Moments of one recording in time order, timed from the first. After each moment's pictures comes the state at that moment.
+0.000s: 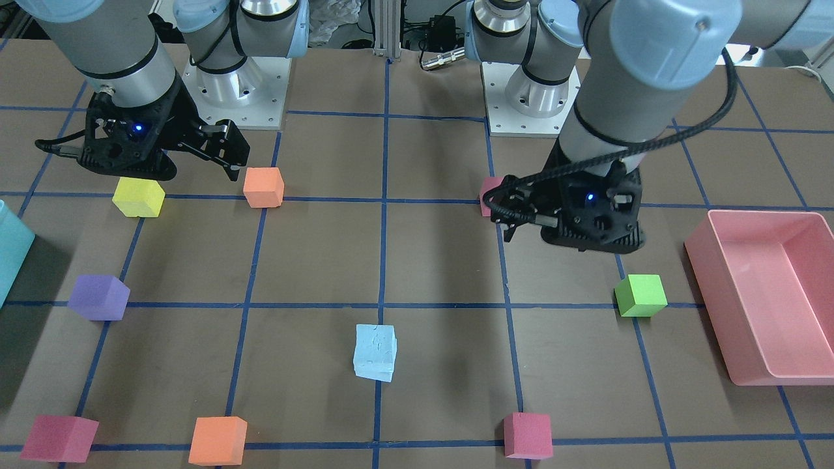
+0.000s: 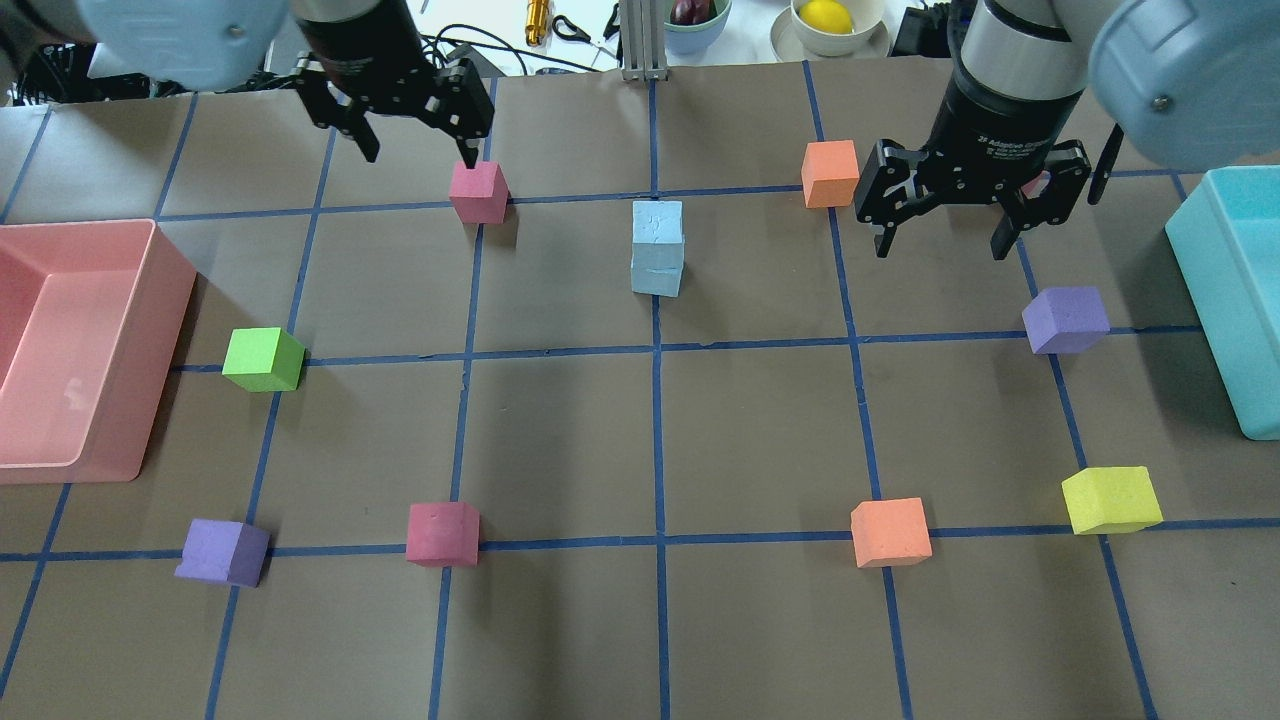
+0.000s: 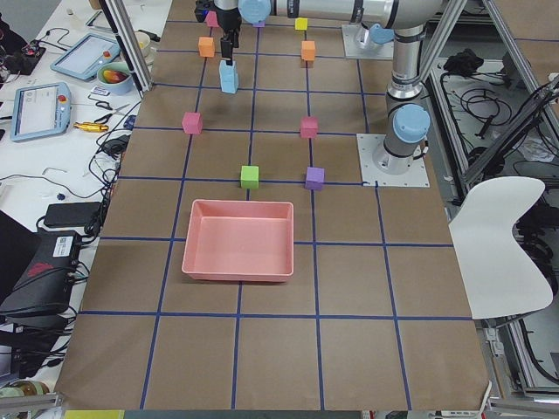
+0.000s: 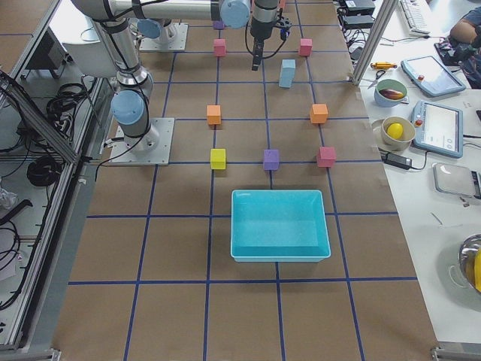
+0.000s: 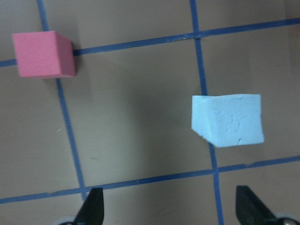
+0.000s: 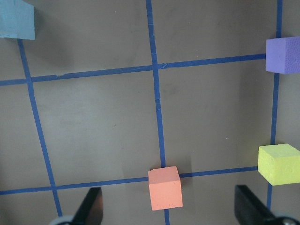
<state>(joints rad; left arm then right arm) -1.63 -1.78 -1.35 -1.56 1.57 0.07 1.58 -1.53 1.55 -1.50 -1.58 0.10</state>
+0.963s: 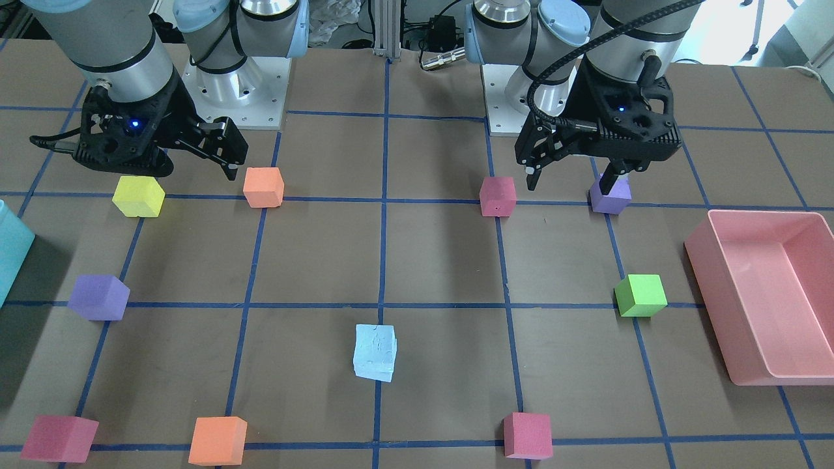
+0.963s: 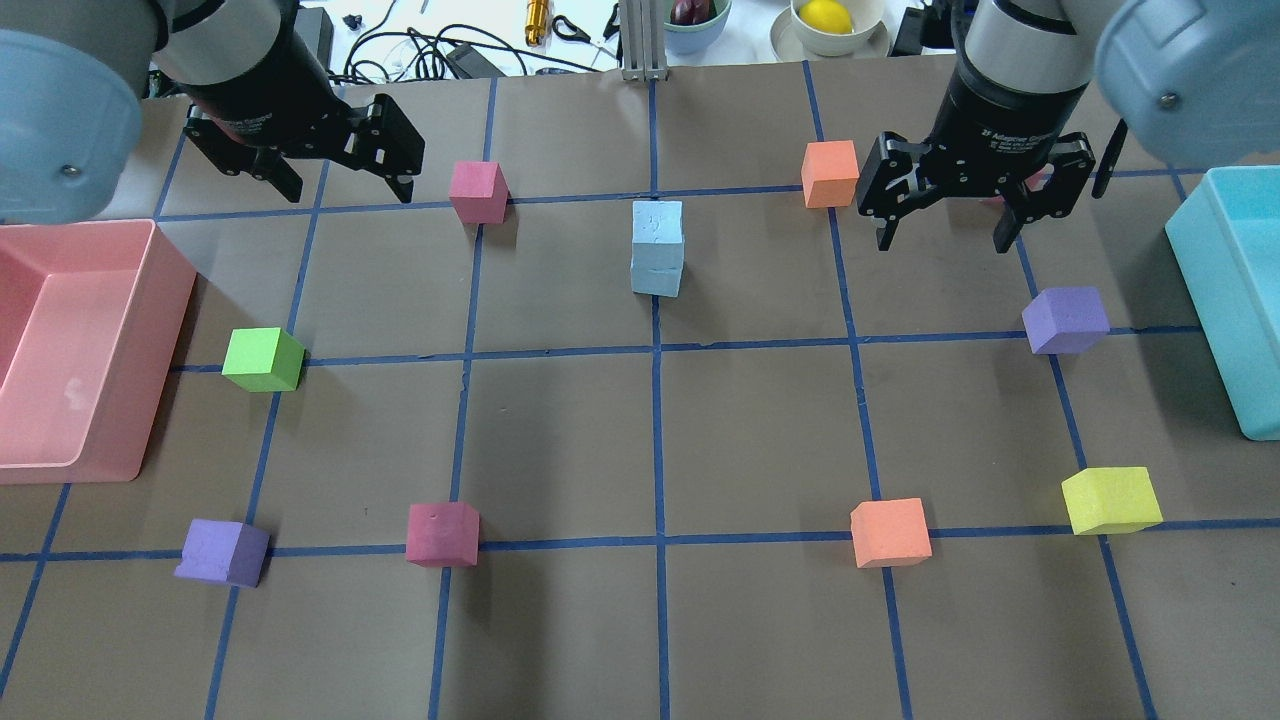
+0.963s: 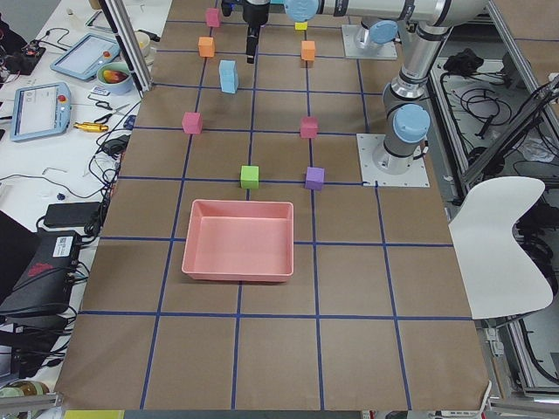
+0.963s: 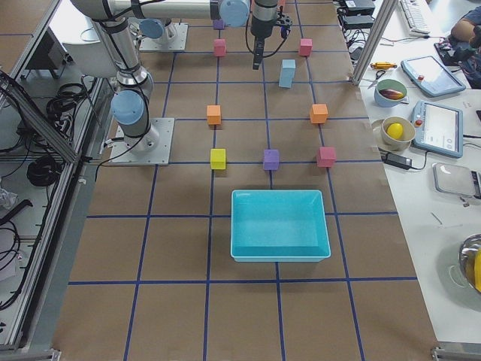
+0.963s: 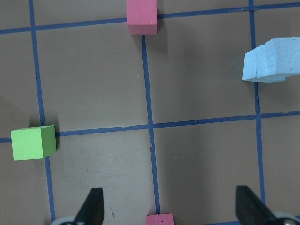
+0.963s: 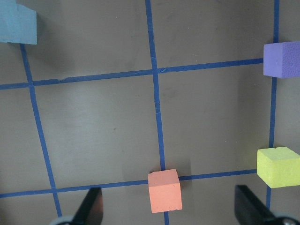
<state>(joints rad) -1.59 -1.59 -1.53 -1.45 1.57 0.04 1.58 -1.53 1.54 -1.51 -1.58 0.09</state>
